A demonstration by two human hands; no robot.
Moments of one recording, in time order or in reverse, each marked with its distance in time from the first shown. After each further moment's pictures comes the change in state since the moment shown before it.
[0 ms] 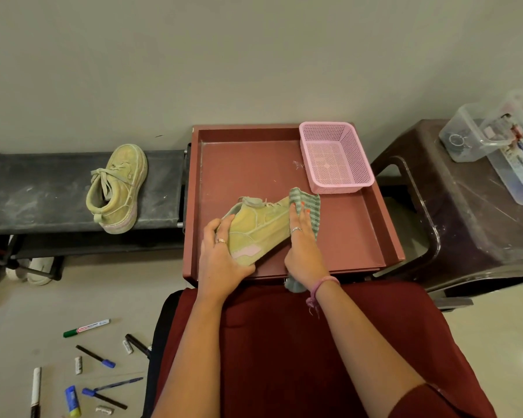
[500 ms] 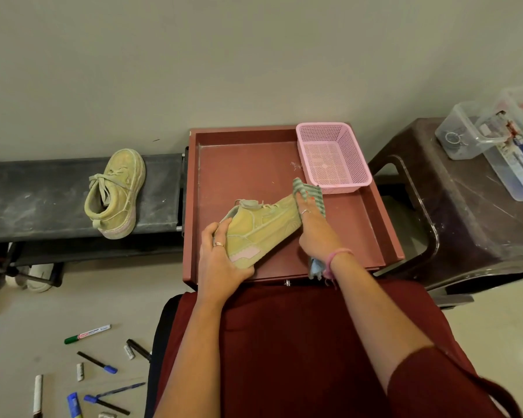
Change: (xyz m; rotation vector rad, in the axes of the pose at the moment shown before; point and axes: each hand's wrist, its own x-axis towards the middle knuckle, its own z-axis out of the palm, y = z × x) left_hand -0.001 -0.002 0.000 -0.021 0.003 0.008; right_hand 0.036 0.012 -0.033 -0.138 -0.084 0.005
